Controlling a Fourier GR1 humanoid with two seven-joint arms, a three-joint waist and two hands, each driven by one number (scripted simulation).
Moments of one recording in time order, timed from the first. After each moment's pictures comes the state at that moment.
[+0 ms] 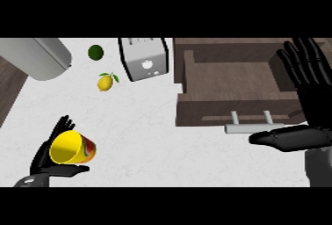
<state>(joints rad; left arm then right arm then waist) -0.35 0.34 0.27 -0.26 -0.08 -0.35 -0.97 -0.29 -0.19 -0.12 -1.88 -0.12 0.17 0.15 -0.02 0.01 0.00</state>
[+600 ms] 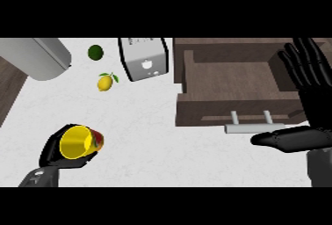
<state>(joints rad) -0.37 0.29 0.27 -0.32 -0.06 -0.35 -1.02 -0.27 -0.20 -0.13 -1.87 -0.12 0.19 0.14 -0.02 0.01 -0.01</state>
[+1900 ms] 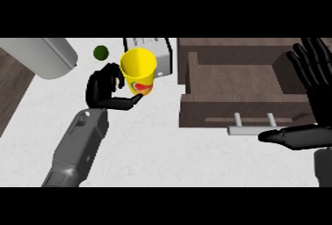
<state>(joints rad) -0.70 0.05 0.27 -0.61 0.03 -0.13 -0.90 -0.27 -0.22 -0.16 -1.86 -0.13 0.20 0.14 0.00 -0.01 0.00</state>
